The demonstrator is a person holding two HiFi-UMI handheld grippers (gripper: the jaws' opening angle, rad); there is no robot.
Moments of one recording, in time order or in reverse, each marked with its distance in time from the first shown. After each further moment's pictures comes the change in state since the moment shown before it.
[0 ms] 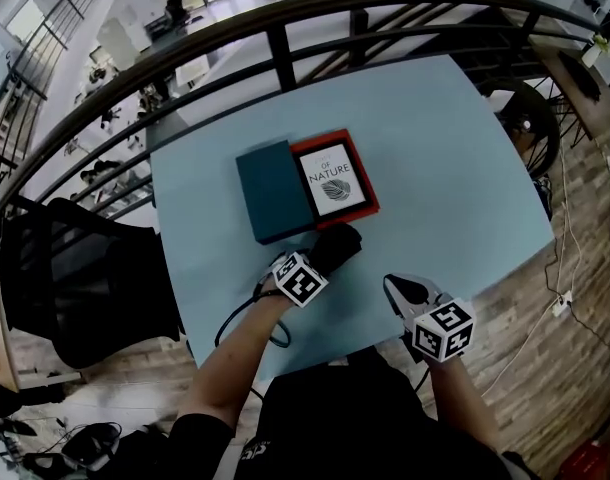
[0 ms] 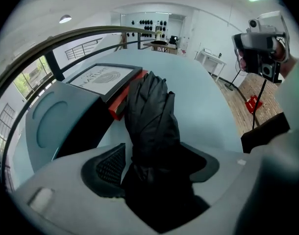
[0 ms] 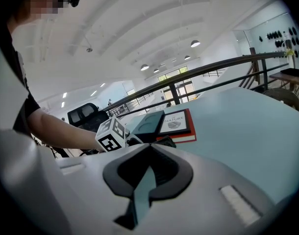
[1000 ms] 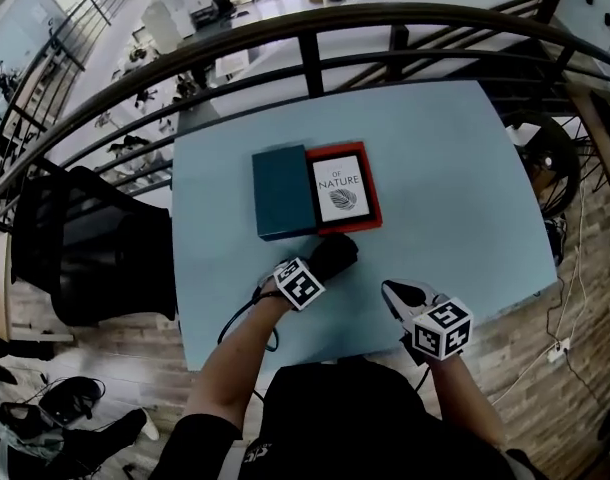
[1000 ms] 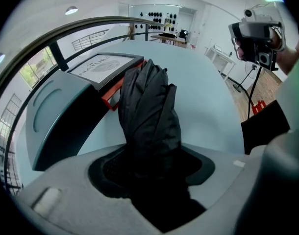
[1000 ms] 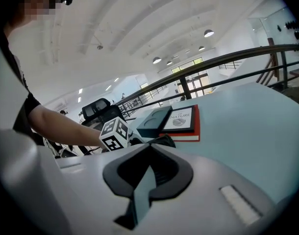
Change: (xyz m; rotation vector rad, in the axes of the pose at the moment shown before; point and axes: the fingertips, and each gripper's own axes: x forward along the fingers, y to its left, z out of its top) left arm 0.017 -0.013 -0.010 -0.090 0.078 0.041; right arm -0.001 -0.029 0.001 -0.054 0.094 0.173
